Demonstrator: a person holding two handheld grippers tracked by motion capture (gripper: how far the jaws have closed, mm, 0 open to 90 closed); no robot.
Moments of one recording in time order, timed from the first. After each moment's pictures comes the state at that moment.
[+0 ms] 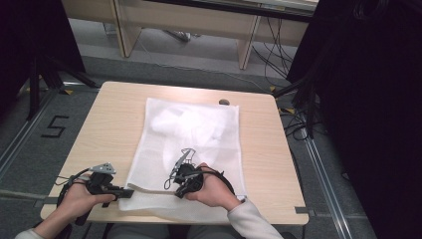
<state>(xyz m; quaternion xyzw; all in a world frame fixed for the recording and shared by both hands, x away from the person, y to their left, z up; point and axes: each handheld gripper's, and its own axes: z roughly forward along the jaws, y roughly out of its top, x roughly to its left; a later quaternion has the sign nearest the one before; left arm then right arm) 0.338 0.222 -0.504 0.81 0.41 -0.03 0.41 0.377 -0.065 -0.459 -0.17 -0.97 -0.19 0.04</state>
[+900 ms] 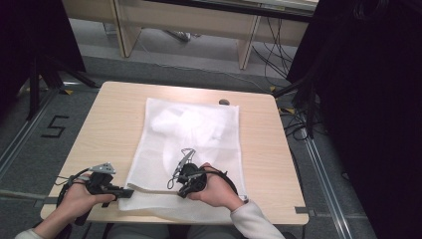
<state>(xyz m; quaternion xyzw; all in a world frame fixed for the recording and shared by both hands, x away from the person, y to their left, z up) 0.339 0.224 -0.502 0.82 0.41 -0.03 0.40 0.377 -0.073 -0.457 -0.17 -0.97 -0.19 0.03</state>
